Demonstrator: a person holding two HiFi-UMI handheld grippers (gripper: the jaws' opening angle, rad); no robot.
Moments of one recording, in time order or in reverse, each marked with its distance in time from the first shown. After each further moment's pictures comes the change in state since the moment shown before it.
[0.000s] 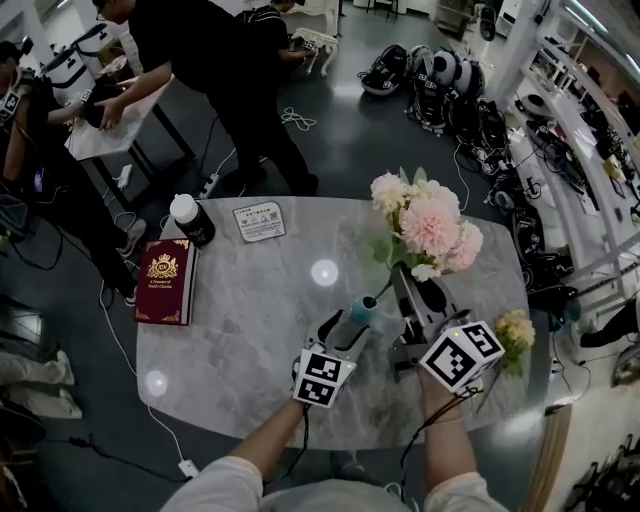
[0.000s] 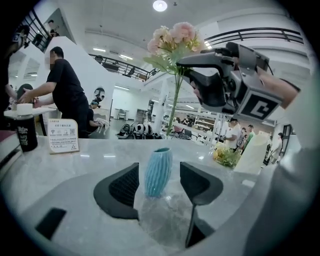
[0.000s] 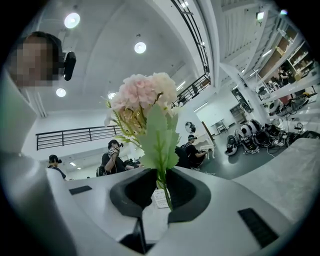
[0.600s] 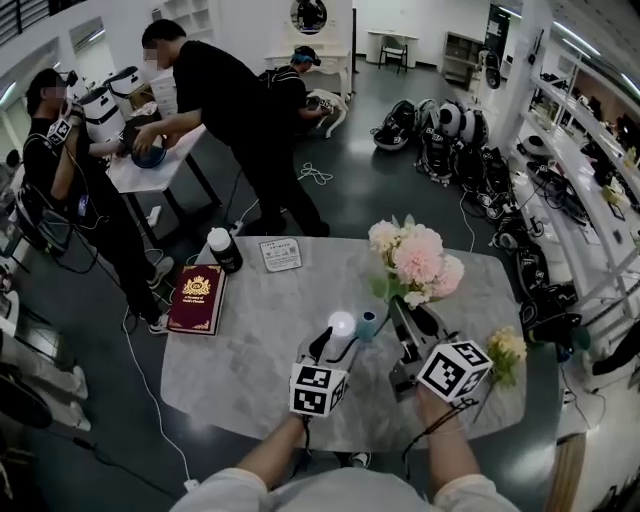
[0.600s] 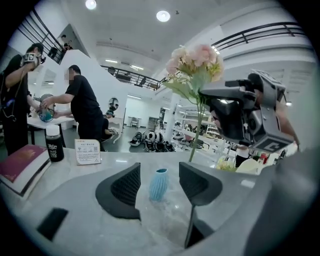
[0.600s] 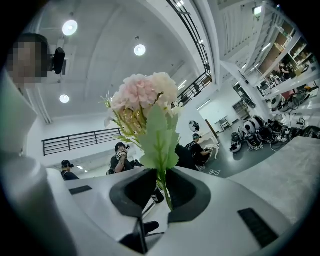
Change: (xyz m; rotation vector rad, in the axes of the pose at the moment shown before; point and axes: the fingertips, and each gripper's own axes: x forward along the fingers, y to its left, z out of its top) left arm -0.085 -0.019 0.055 -0.056 -0.090 0.153; right arm -0.068 0.045 0.015 0.039 0.010 0.052
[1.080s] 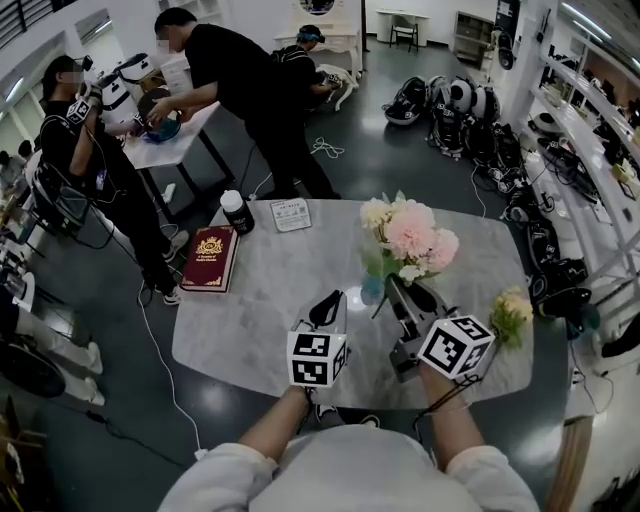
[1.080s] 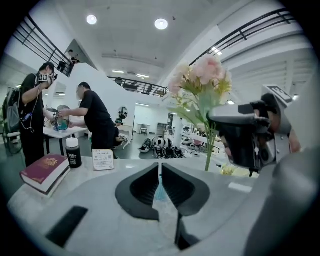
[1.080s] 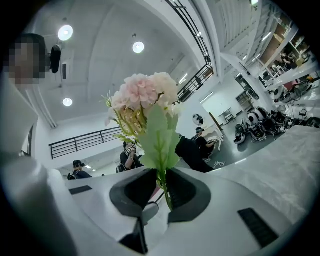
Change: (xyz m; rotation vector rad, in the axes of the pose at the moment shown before) left arm -0.060 -0.018 0.023 0.023 -0.079 0.131; right arm -0.051 0.036 -0.030 0.043 0.053 0.064
